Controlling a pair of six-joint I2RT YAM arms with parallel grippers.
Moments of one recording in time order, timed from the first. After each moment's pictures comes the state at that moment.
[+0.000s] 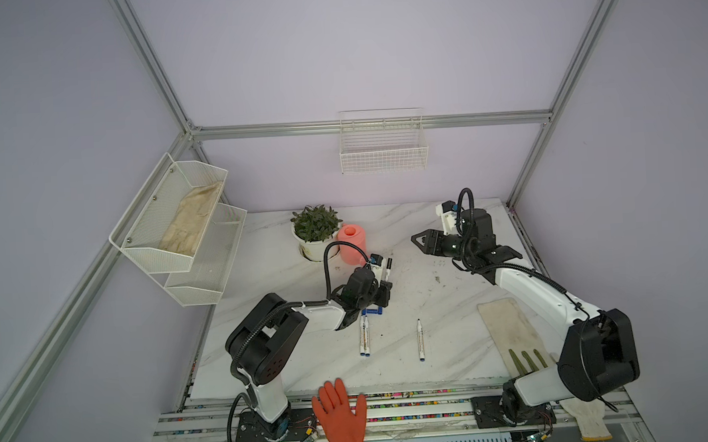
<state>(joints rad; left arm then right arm) -0.69 1.79 0.89 0.34 0.04 -0.34 0.31 1.45 1.11 -0.14 -0.45 0.52</state>
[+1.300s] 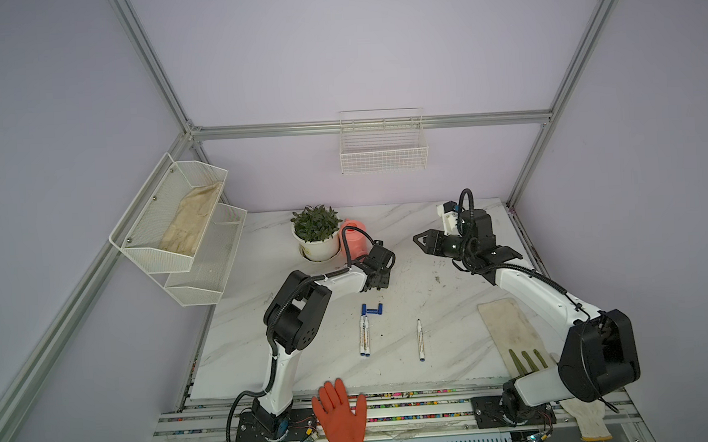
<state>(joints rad) -0.65 2.10 1.43 -0.30 -0.24 -0.36 0.31 1.45 1.11 -0.15 -0.41 0.53</state>
